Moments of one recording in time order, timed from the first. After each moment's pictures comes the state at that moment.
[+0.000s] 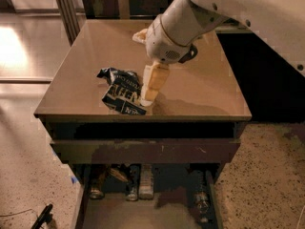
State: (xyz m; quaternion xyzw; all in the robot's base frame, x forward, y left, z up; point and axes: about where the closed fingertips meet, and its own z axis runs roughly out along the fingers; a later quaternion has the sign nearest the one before) arm 0.563 0.026 0.914 -0.75 0.59 0.08 0.30
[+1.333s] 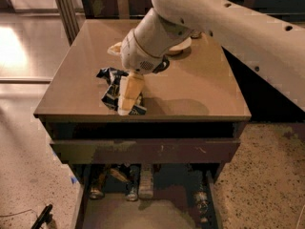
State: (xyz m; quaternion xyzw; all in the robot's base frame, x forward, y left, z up) arm 0.558 0.090 0.884 -0.77 0.55 0.15 0.30
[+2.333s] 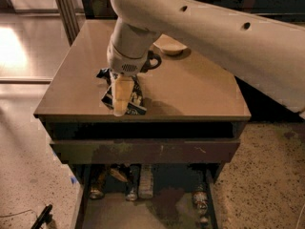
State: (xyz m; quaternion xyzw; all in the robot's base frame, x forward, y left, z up) arm 0.572 0.100 0.864 -0.77 0.60 0.03 0.23
